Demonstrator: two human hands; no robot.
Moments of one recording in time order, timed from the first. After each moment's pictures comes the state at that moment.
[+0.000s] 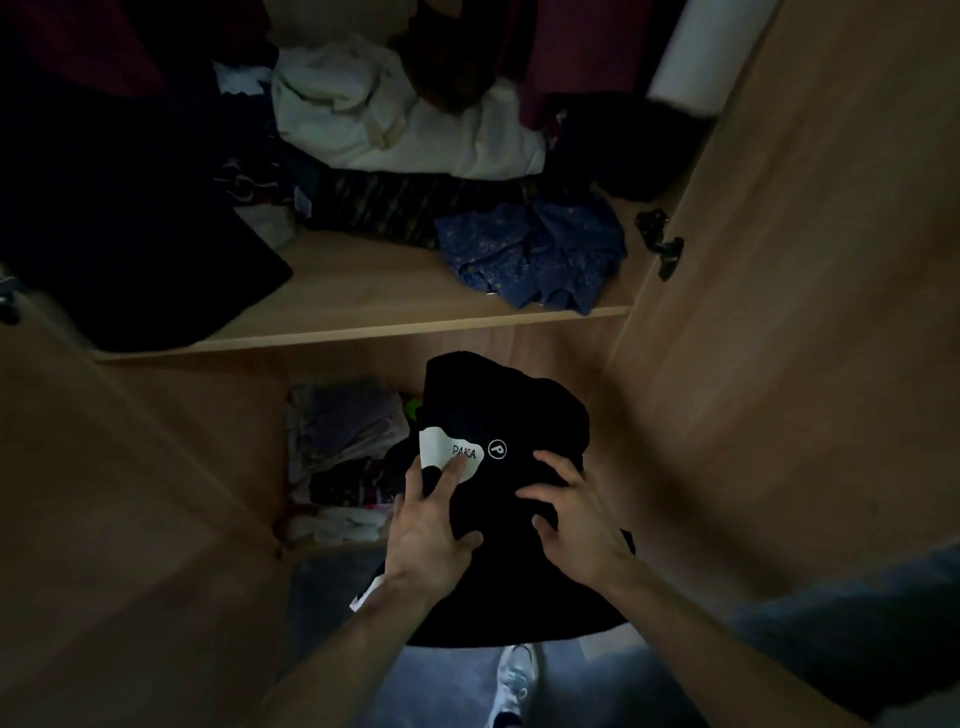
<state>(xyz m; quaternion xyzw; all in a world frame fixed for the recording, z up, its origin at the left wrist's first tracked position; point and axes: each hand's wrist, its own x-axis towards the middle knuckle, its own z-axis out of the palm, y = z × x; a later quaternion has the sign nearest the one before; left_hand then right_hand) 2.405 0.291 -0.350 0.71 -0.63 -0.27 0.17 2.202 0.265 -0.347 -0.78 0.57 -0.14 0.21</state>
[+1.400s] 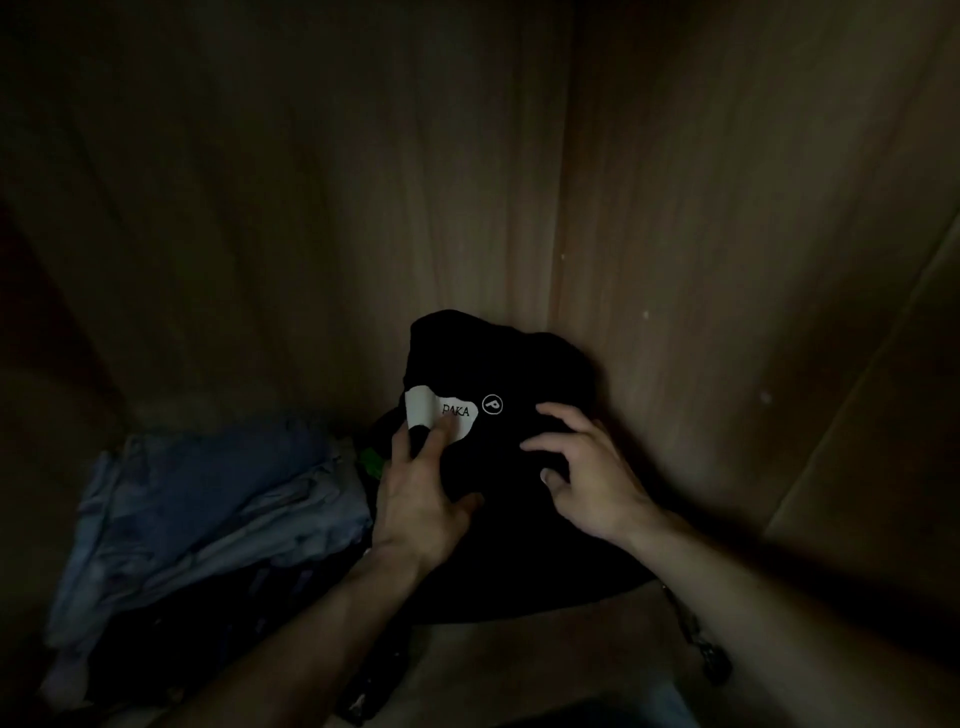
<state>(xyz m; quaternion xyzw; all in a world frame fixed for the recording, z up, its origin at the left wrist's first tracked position) 2.440 -0.100 -0.890 0.65 -0.68 -0.16 0.31 2.229 -0.127 -0.884 -0.79 0.55 -0.26 0.11</state>
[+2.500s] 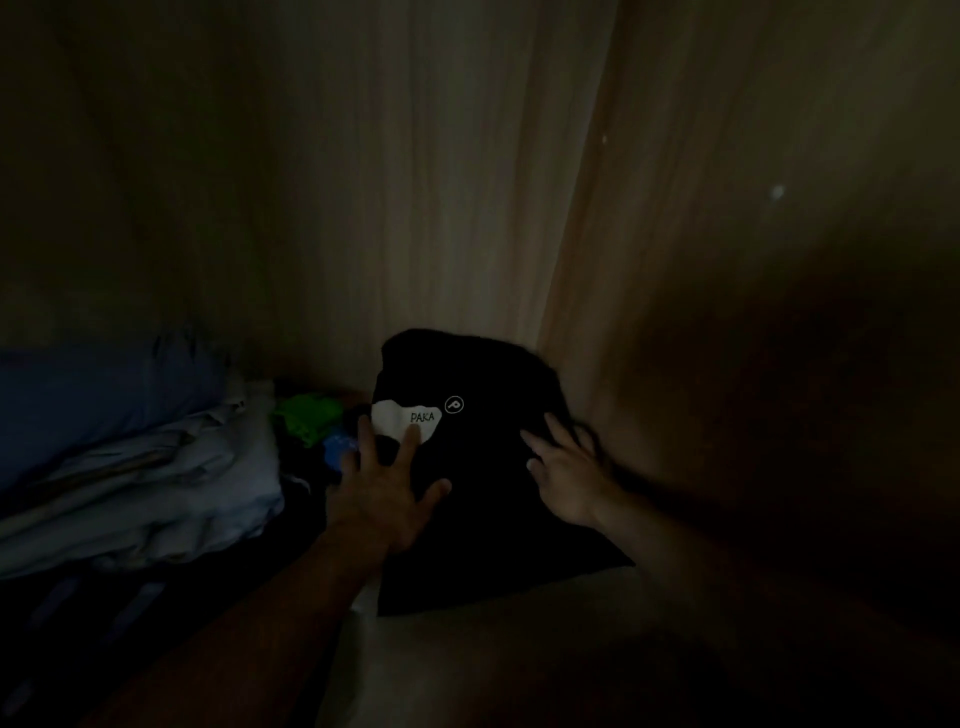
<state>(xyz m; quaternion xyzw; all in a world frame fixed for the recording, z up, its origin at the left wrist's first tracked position) 2.452 -0.254 -1.098 0.71 -0.68 -0.16 0.05 2.213 -0.288 -1.076 -0.74 0.65 0.03 0.16</state>
